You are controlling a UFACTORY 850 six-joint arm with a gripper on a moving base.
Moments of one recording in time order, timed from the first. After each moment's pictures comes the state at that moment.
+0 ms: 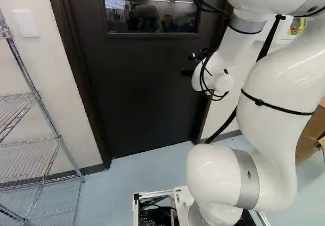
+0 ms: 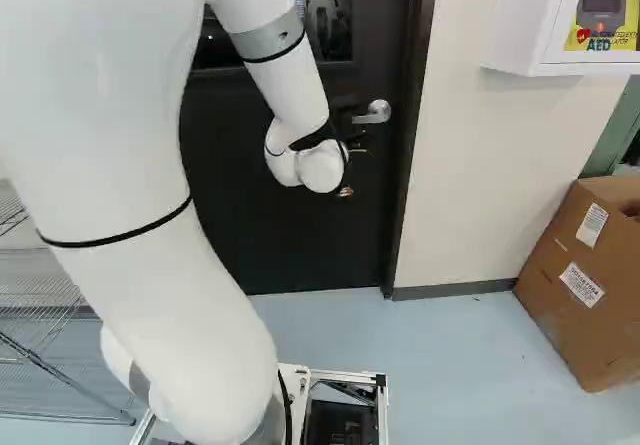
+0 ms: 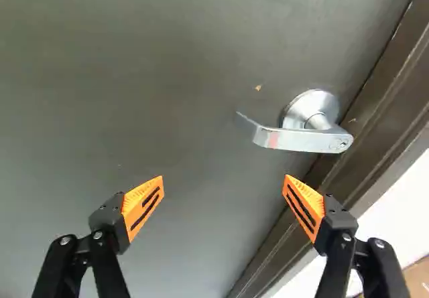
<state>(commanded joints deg) -19.7 -5.9 -34.3 -21.6 53.4 0.0</state>
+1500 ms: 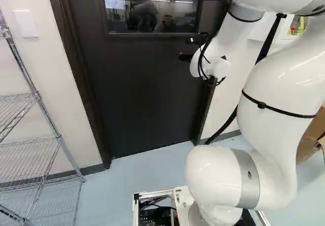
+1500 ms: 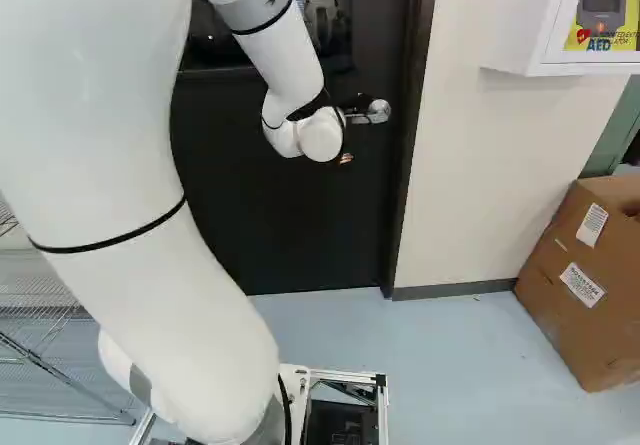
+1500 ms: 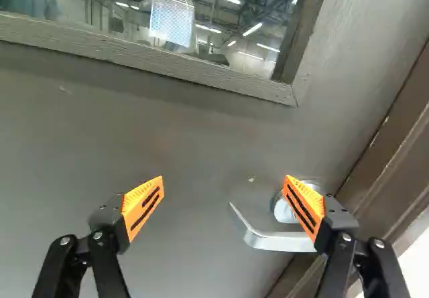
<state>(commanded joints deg) -17.0 -5.4 -42.6 -21.6 53.4 0.0</state>
